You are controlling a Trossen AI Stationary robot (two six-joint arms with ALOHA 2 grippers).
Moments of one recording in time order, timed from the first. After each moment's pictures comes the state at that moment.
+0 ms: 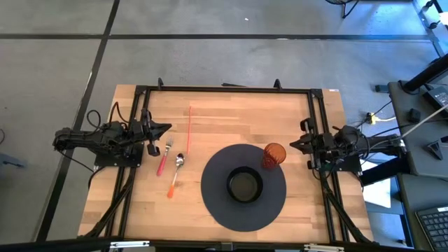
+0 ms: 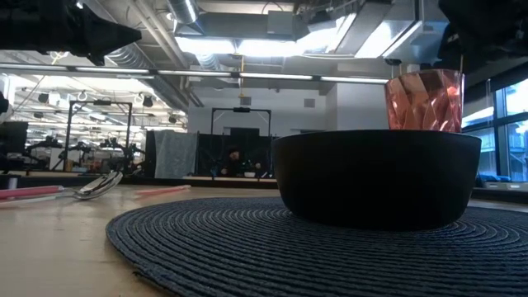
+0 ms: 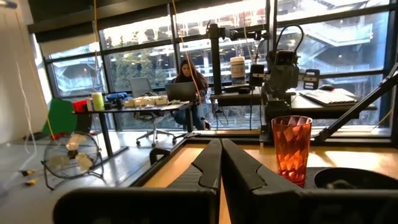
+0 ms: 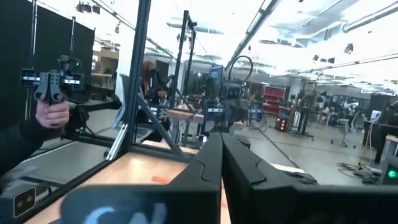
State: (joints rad) left arm -0.06 0.04 0.13 0.09 -0.38 0.15; right arm 0.09 0.07 0.09 0.24 -0.03 -0.17
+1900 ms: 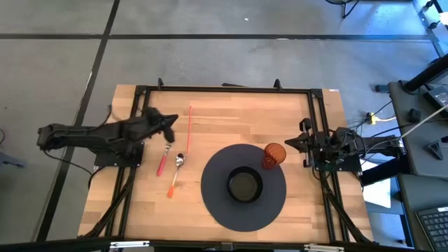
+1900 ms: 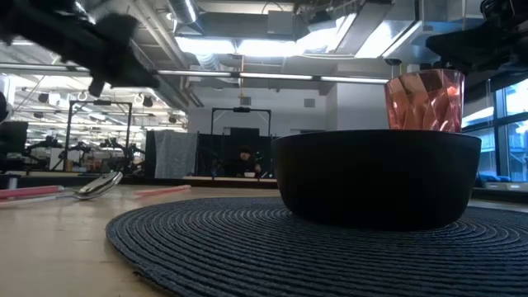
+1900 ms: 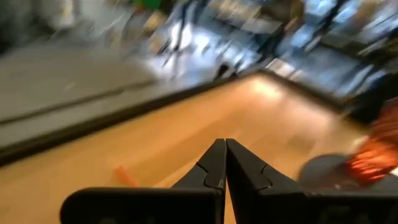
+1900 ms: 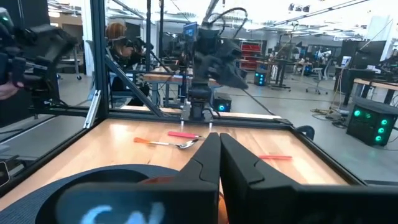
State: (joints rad) left arm 0.10 0.52 0.33 -0.13 -0.58 -0.44; right arm 0.09 0.04 0.09 0.03 0.11 -0.09
